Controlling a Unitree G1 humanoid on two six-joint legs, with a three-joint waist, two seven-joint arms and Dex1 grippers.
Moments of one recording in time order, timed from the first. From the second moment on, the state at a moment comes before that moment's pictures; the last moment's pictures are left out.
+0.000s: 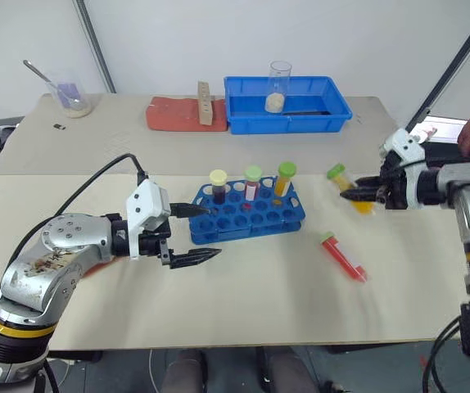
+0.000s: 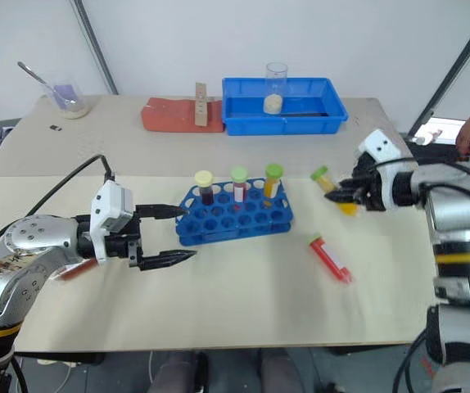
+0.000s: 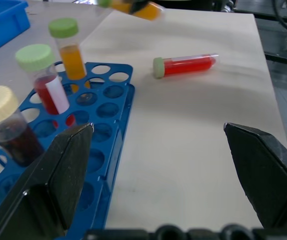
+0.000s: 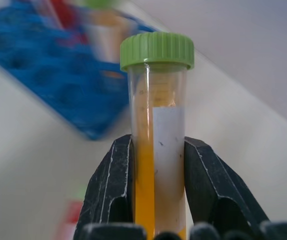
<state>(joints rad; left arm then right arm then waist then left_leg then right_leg) -0.31 0.81 0.05 -0.46 -0.61 0.61 -0.99 -0.61 -0.84 -0.11 -0.01 0.20 0.78 1.22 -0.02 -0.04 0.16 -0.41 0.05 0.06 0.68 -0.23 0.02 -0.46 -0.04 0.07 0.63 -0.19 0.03</state>
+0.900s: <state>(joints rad) -0.32 0.76 0.06 -0.39 -0.58 0.52 -0.99 -0.35 -0.20 -0.08 0.04 0.16 0.02 0.54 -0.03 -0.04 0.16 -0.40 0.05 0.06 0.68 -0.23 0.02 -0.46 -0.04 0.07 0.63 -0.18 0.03</state>
